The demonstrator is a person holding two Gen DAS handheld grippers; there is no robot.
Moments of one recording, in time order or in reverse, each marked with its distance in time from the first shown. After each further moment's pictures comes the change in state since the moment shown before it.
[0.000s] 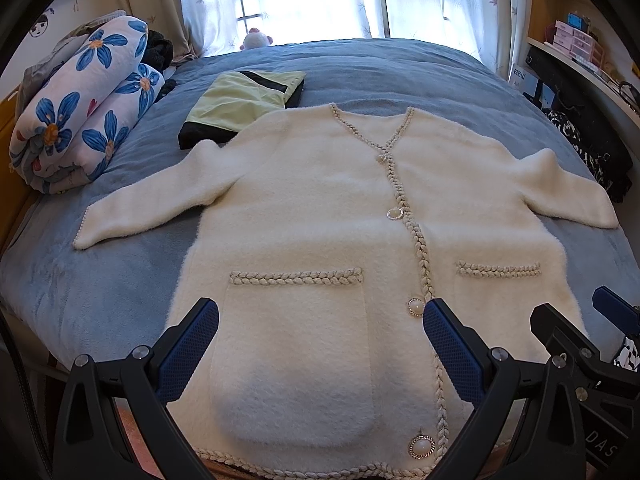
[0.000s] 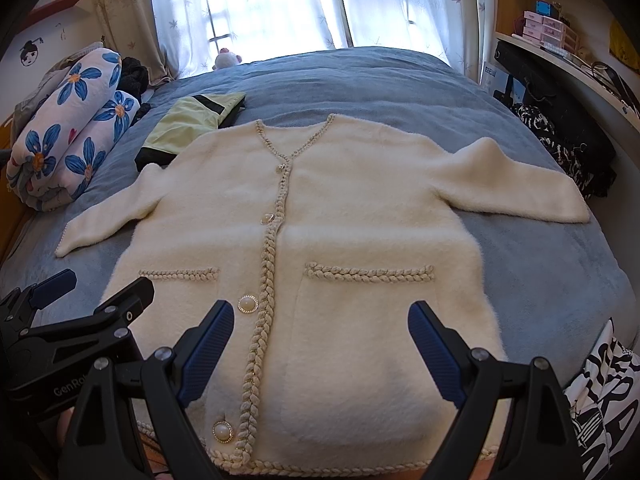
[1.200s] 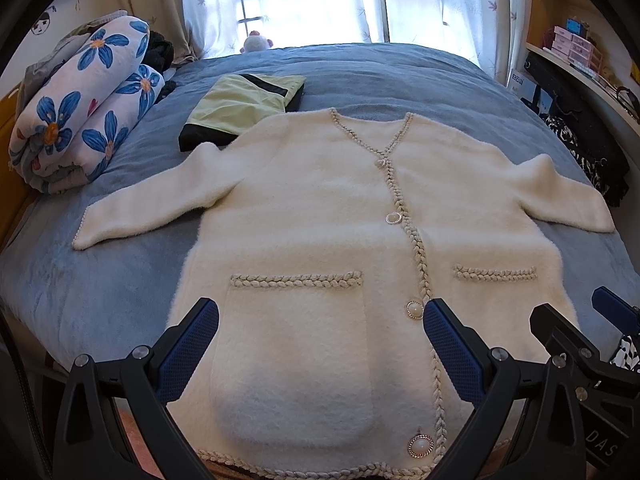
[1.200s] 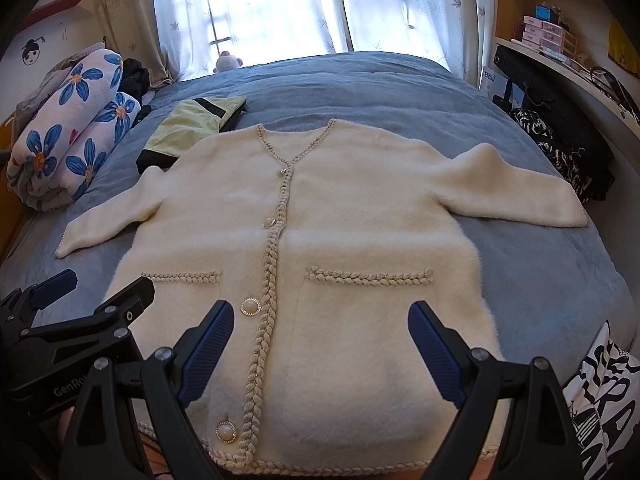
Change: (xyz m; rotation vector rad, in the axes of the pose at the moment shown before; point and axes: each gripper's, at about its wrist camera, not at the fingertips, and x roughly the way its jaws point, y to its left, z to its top) left arm -0.001 -0.001 0.004 -0.004 -0.007 -0.004; right arm -0.001 -0.002 0.001 -0.004 -0.009 -0.001
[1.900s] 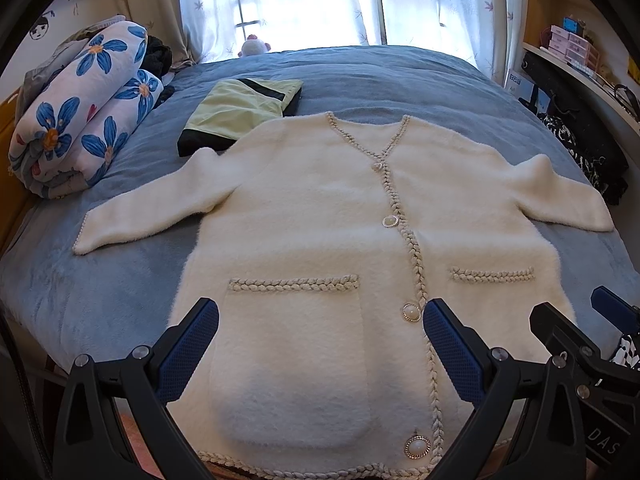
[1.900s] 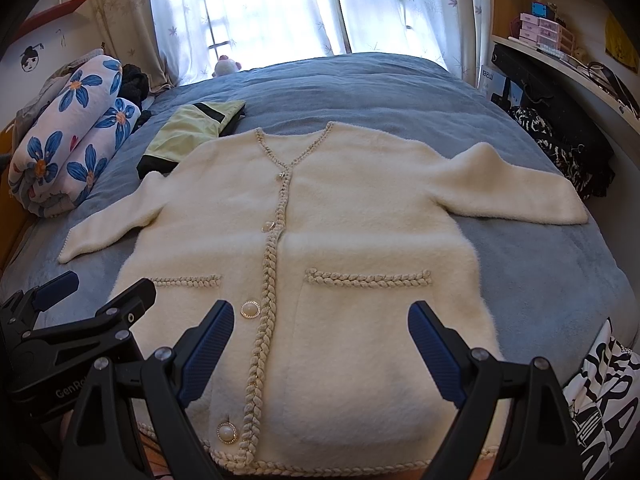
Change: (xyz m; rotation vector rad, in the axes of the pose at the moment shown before) left arm -0.002 -0.005 0.002 0.008 -0.011 -0.002; right arm -0.004 -0.001 0.002 0.011 -0.010 0.008
